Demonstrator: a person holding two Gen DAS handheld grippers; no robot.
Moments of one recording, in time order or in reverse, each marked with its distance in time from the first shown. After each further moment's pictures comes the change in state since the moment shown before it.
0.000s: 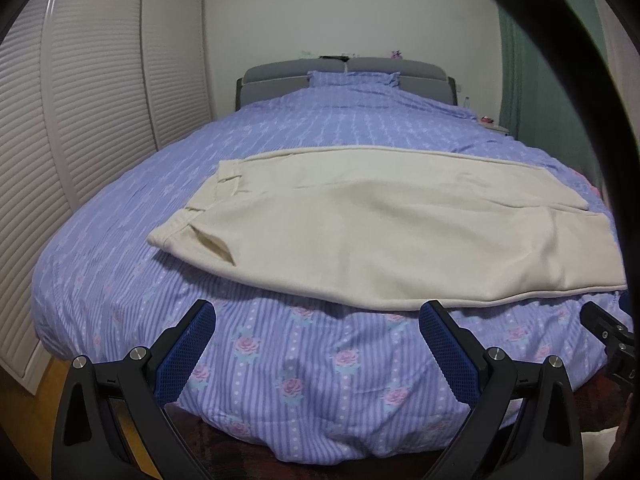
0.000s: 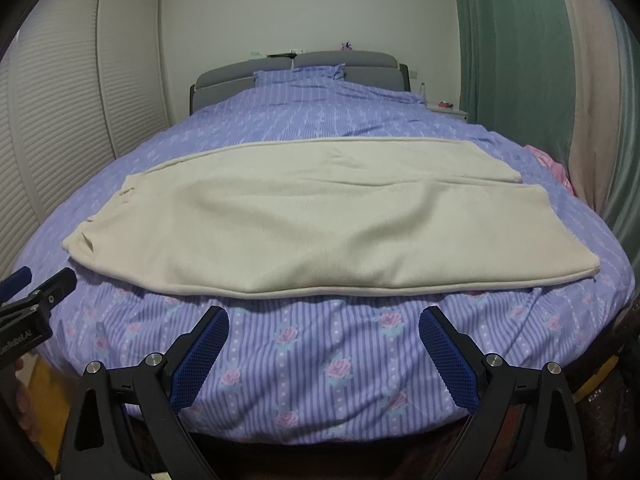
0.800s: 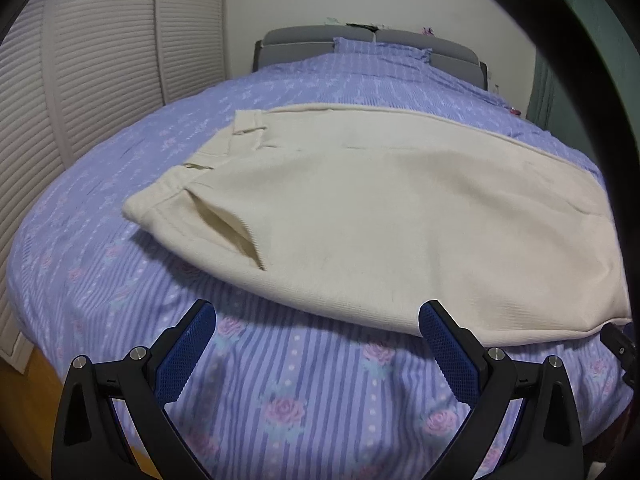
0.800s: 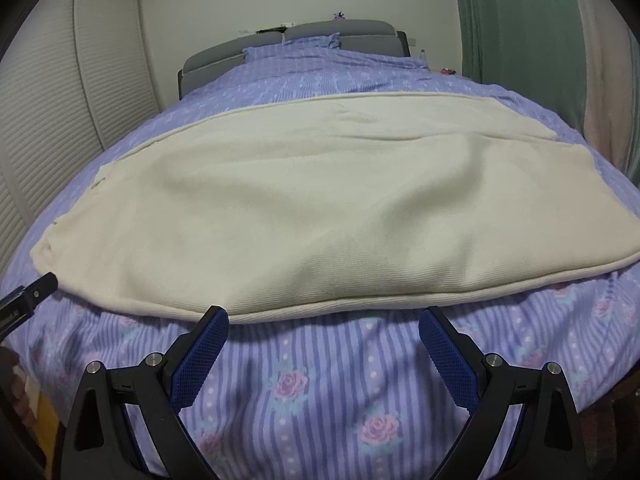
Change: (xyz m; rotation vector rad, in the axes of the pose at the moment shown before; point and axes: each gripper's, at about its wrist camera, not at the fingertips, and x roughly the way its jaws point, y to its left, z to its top) left arm 0.115 0.051 0.004 -0.071 0.112 0.008; right arm 0.110 0.008 -0.001 0.076 0.082 0.045
